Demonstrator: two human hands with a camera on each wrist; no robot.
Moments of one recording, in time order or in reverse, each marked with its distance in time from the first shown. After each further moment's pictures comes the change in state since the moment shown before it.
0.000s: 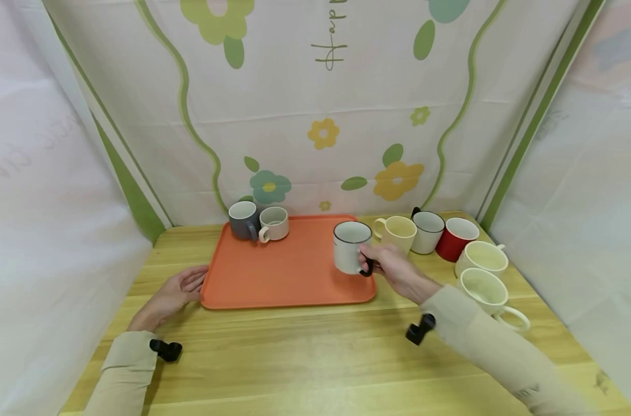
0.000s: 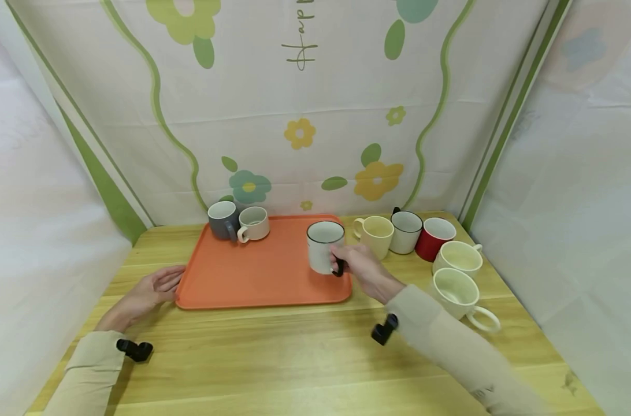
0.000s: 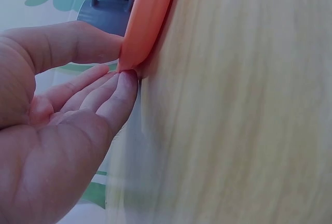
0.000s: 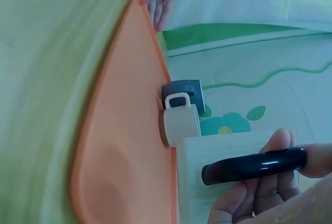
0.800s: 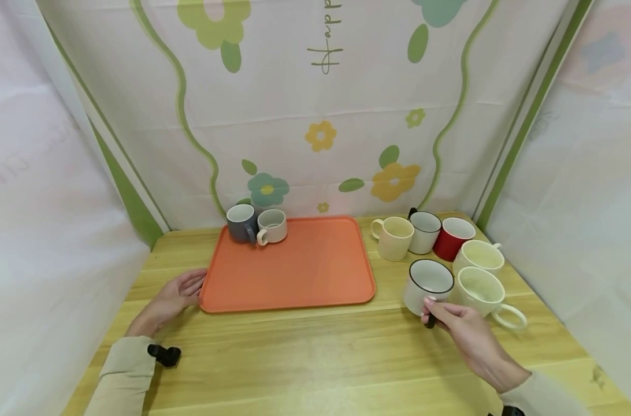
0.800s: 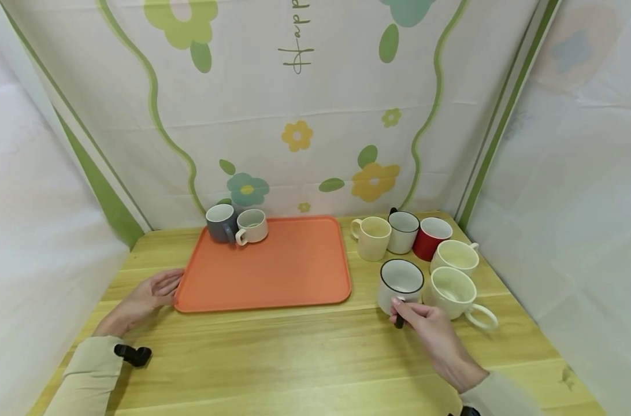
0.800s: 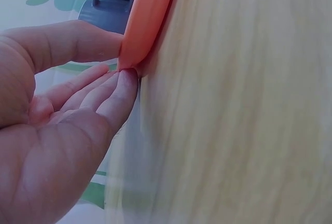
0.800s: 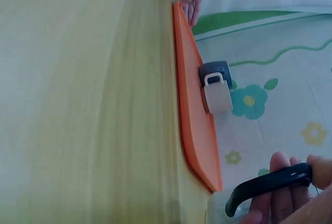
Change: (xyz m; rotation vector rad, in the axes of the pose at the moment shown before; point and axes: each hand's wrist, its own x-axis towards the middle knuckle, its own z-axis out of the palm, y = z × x) left_hand -0.001 -0.003 -0.003 0.016 -0.015 0.017; right_hand -0.124 0.071 -0.068 -0.098 0.303 0.106
